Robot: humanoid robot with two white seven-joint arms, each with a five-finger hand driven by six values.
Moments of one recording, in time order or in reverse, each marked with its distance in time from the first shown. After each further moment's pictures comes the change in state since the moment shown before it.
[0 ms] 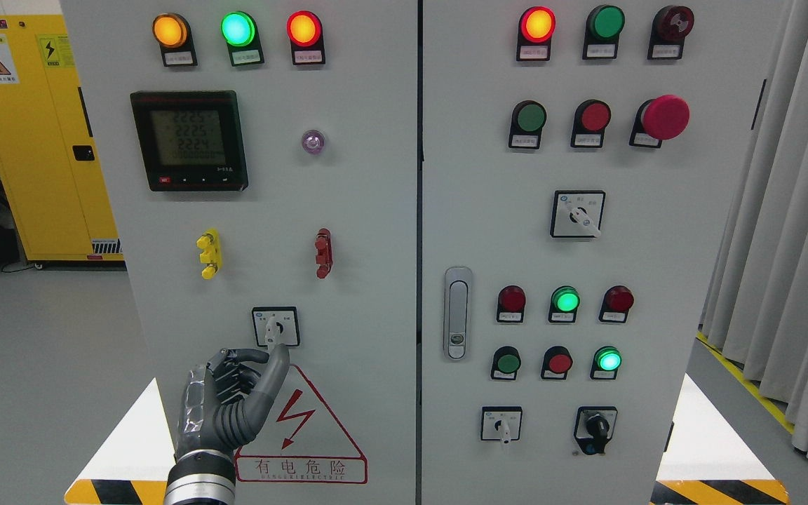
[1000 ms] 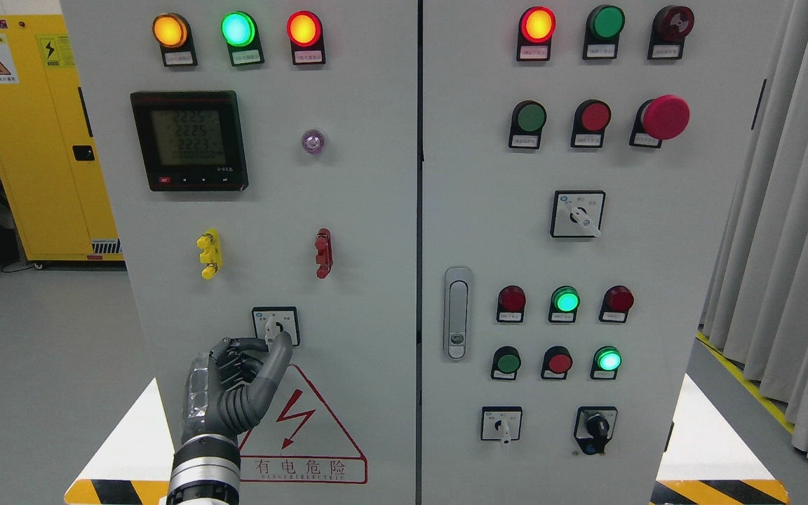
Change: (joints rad) left arm -0.045 -0.009 -0.005 0.019 0.001 0.044 0.020; right arm 0.000 0.000 0.000 0.000 0.000 0.000 0.000
